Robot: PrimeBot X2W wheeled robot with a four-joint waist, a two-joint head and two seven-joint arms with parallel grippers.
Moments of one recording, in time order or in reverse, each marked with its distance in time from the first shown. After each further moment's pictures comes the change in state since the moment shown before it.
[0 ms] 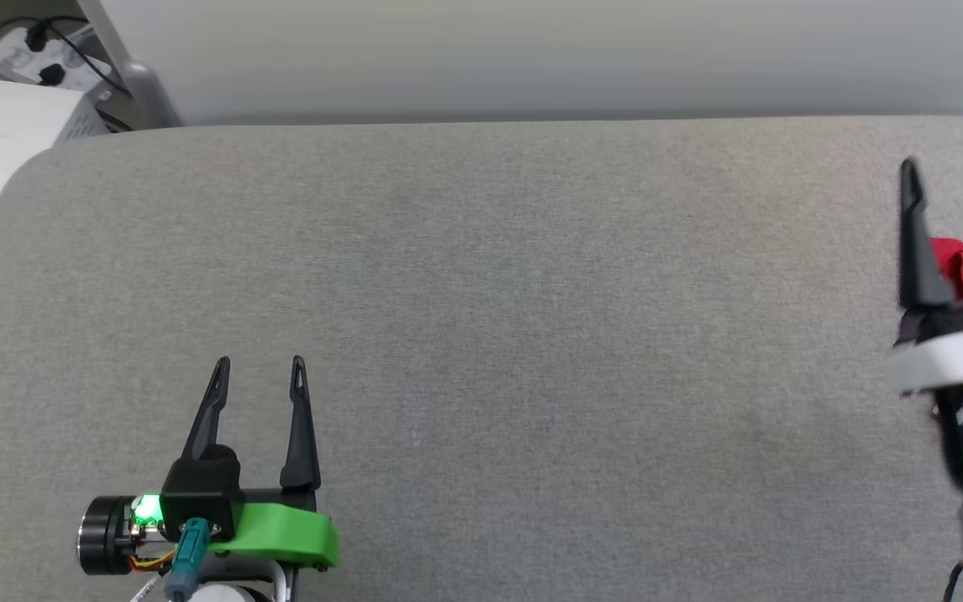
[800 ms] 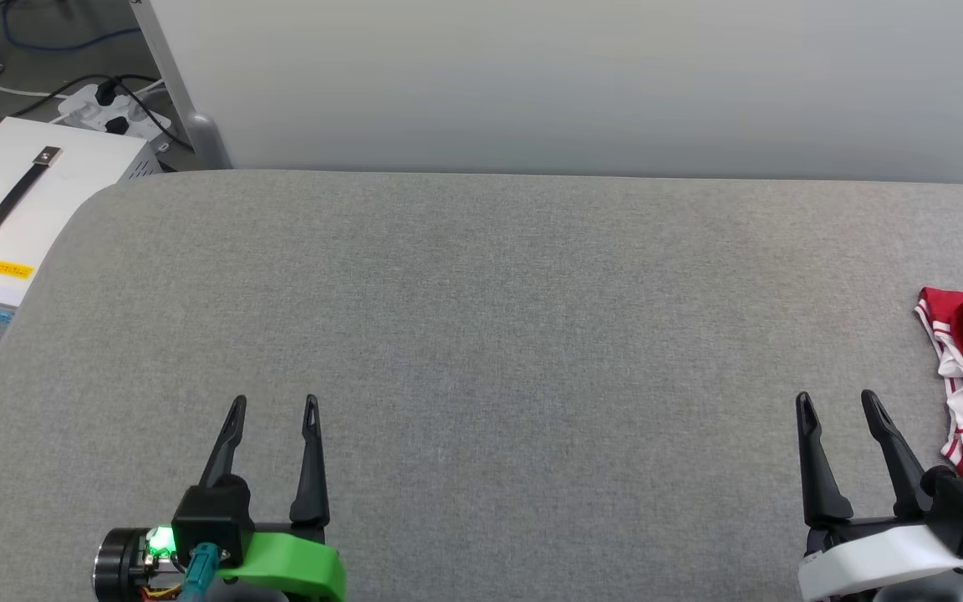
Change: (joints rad) left arm 0.049 -0.013 0.004 0.034 -0.009 -0.035 0.000; right arm 0.416 0.196 0.013 -0.083 -0.030 0.000 0.000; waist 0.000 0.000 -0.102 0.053
